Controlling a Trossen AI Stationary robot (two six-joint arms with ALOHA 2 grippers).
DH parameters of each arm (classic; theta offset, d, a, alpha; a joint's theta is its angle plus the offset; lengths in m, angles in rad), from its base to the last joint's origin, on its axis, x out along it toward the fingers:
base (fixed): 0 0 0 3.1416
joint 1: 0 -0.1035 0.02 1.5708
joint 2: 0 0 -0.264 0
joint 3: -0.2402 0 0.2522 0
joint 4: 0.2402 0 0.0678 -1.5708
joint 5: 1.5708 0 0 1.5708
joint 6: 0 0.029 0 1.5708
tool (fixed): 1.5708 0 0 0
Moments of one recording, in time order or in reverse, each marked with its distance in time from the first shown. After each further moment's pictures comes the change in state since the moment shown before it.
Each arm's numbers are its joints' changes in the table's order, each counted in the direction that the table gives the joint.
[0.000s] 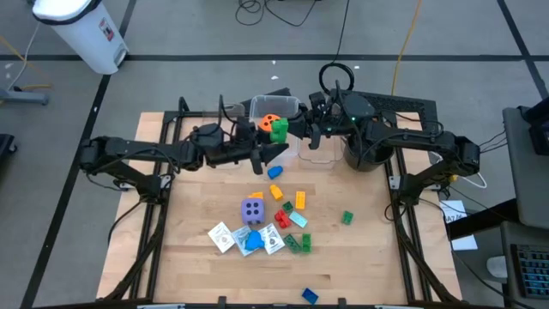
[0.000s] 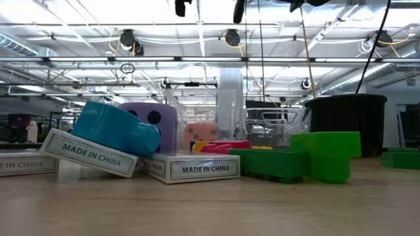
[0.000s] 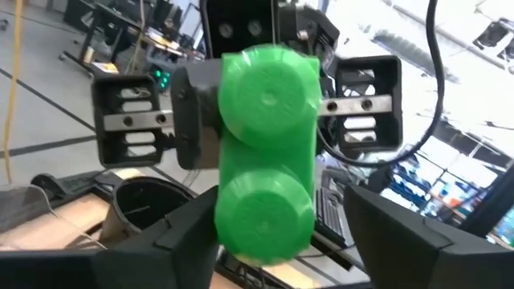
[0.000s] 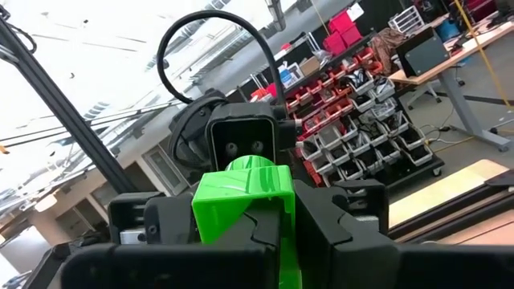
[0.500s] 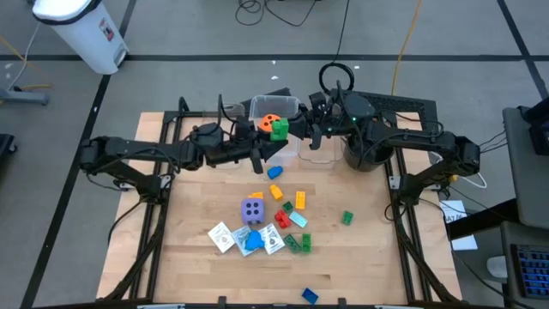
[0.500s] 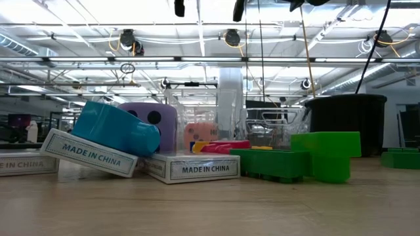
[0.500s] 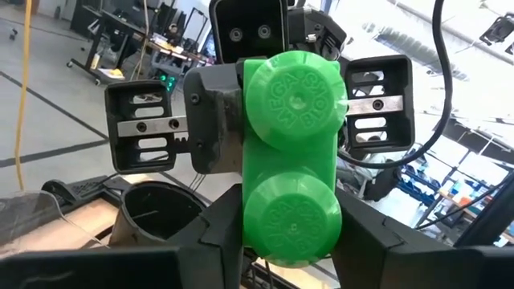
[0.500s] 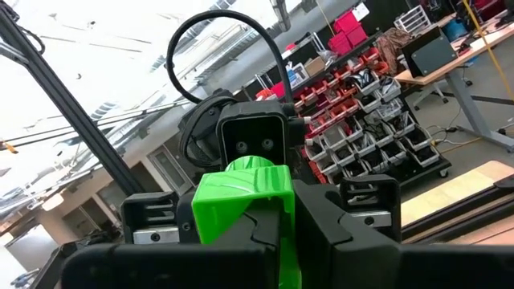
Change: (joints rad) left arm -0.001 -0.001 0.000 0.001 -0.006 0.030; right arm -0.001 -0.001 0.000 -0.012 -0.007 0.007
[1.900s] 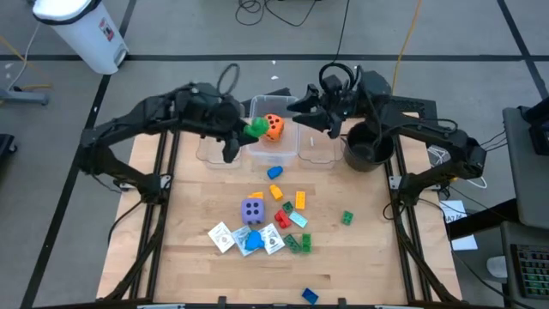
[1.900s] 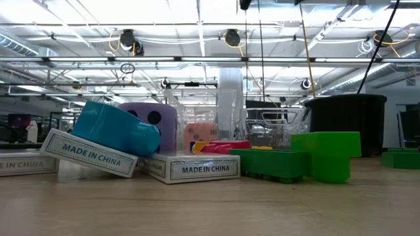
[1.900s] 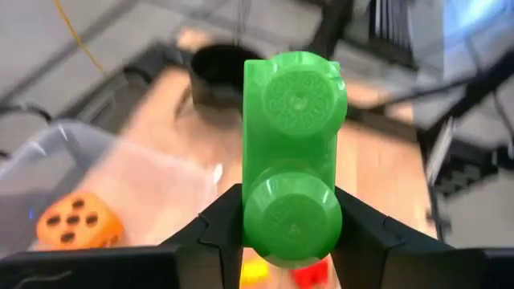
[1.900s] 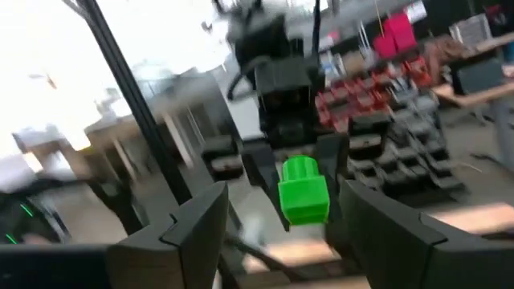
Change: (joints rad) left arm -0.164 0.026 -0.643 1.313 0.268 0.300; right arm 0.133 -0.050 -0.133 0.207 -0.315 -0.204
